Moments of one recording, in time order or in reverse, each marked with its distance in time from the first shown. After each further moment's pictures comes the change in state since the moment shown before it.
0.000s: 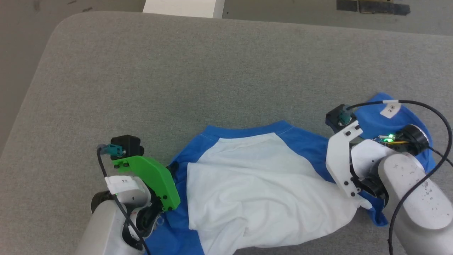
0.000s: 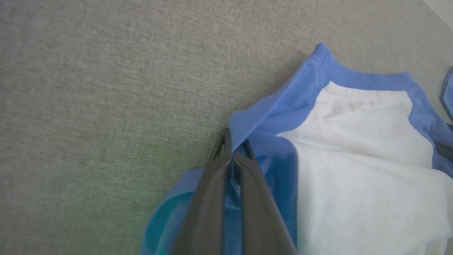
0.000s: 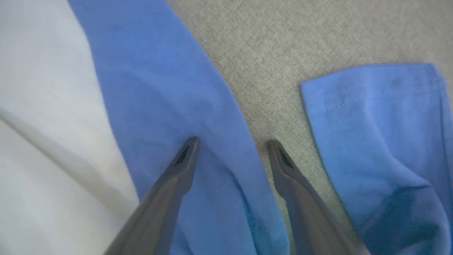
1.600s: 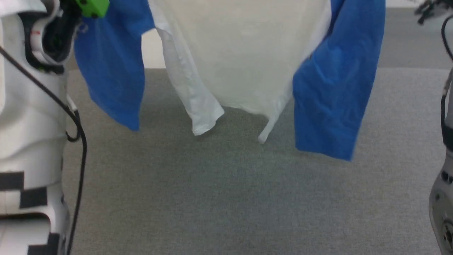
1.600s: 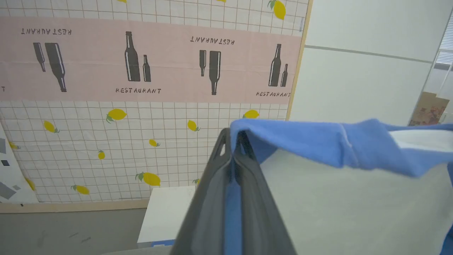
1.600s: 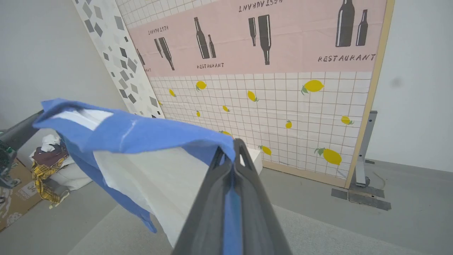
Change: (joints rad) left arm -0.796 0.141 0.064 0.135 0.070 -0.130 -0.125; right arm -0.592 0.165 -0.449 0.002 0.412 0.000 -0.108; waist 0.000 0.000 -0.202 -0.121
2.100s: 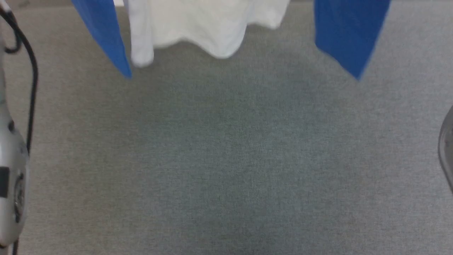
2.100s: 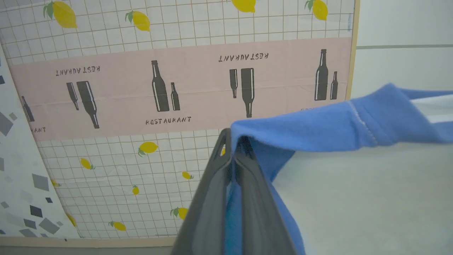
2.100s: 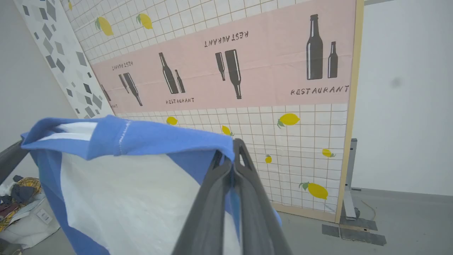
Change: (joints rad) left arm -0.437 0.040 -0.050 0.272 0.183 0.025 -0.197; right arm -0.452 0.114 -0.115 0.265 -0.246 0.001 -0.210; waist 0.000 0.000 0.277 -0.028
